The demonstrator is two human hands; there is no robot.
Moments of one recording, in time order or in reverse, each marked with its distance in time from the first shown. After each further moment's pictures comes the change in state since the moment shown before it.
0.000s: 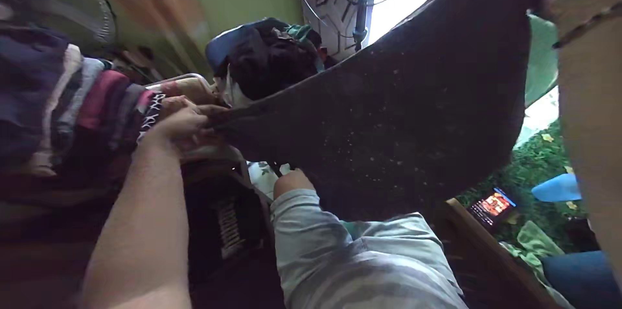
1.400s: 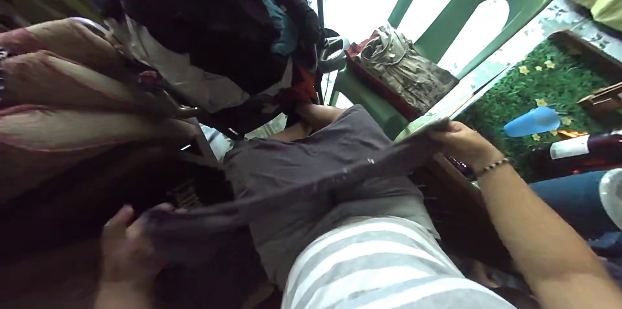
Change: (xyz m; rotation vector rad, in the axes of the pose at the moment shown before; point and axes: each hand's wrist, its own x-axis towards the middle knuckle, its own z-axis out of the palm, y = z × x) left_hand -0.130 -0.167 0.094 -0.800 0.002 0.029; right_hand -0.288 0.232 0.041 0.532 -0.538 0.613
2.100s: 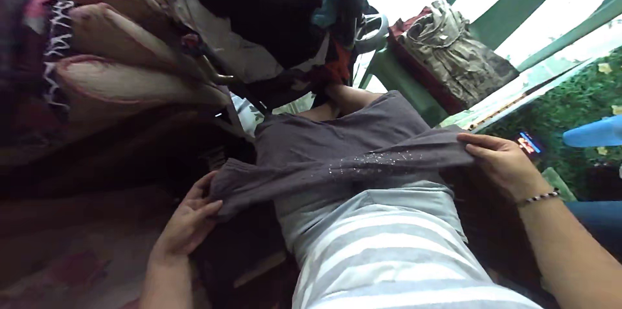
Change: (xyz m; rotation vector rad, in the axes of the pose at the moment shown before) left_hand -0.016 -0.052 -0.049 0.082 -0.078 -0.137; right_hand -0.013 0.044 0.008 -0.122 0.168 -0.057
